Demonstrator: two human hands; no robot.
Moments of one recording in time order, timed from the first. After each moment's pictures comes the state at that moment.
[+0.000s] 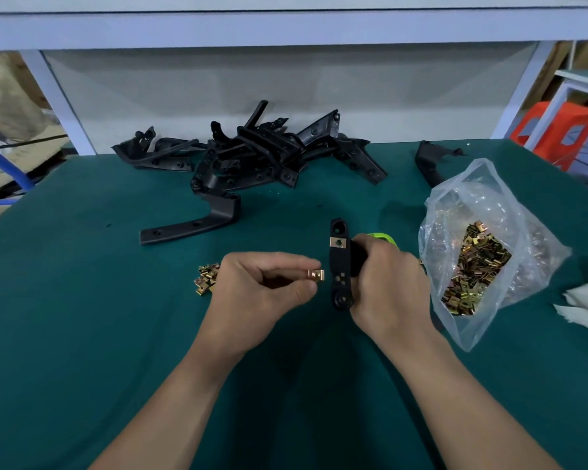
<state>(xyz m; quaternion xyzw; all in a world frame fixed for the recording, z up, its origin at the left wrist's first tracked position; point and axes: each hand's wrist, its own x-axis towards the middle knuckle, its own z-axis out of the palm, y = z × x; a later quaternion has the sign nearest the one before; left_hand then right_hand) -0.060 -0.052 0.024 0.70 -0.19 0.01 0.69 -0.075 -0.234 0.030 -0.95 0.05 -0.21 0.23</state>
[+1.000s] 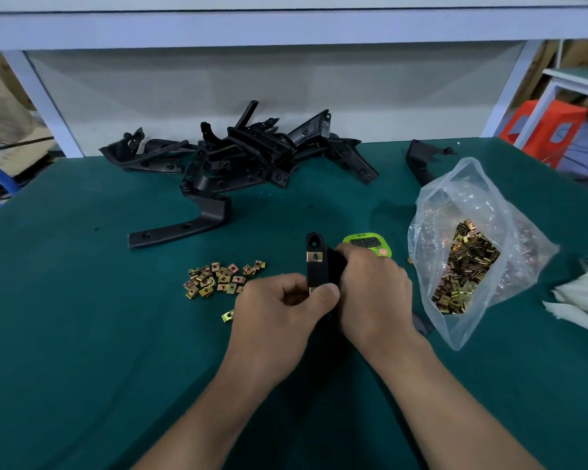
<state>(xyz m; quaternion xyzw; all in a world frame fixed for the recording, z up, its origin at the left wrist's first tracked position) -0.084 -0.085 0.017 0.77 -0.10 0.01 0.63 -0.073 -0.230 0.023 -0.97 0.06 -0.16 0.19</state>
